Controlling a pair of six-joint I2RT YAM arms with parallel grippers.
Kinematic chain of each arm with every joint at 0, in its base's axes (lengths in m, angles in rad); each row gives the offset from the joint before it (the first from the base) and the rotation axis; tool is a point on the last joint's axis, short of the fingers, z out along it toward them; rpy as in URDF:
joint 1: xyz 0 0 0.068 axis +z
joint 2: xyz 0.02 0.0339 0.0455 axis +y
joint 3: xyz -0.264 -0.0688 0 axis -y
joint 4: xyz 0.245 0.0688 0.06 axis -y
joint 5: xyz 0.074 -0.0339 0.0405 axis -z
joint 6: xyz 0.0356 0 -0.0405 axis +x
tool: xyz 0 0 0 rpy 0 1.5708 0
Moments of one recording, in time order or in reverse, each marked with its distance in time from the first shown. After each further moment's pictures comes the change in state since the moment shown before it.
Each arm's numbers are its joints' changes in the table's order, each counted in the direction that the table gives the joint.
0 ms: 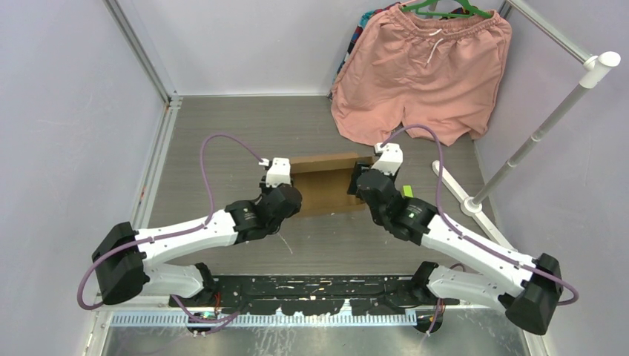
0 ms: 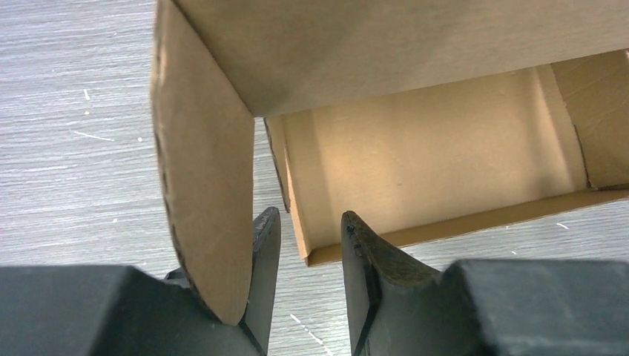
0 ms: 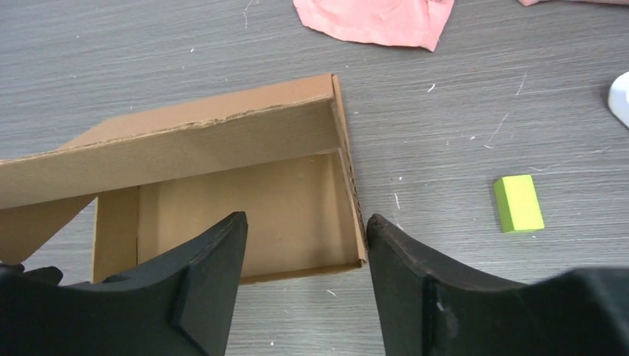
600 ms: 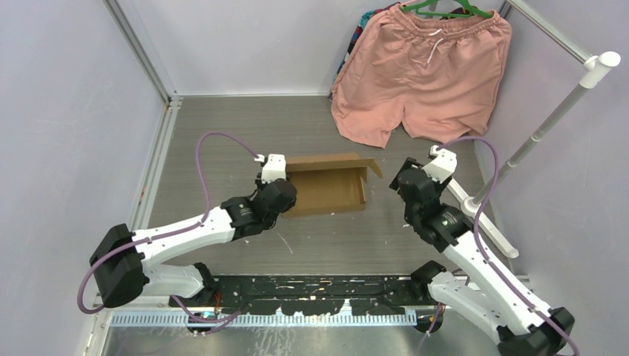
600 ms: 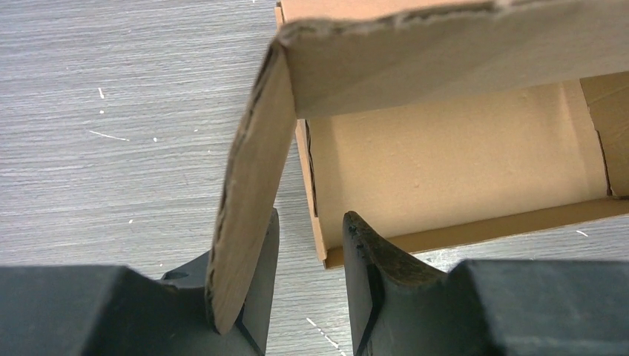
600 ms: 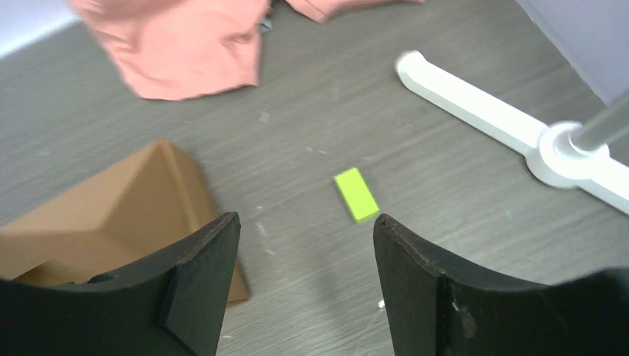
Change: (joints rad) left arm 0.062 -0.014 0.000 -0.019 0.043 0.026; right arm -0.264 -0.266 -0.061 -0.197 0.089 0.034
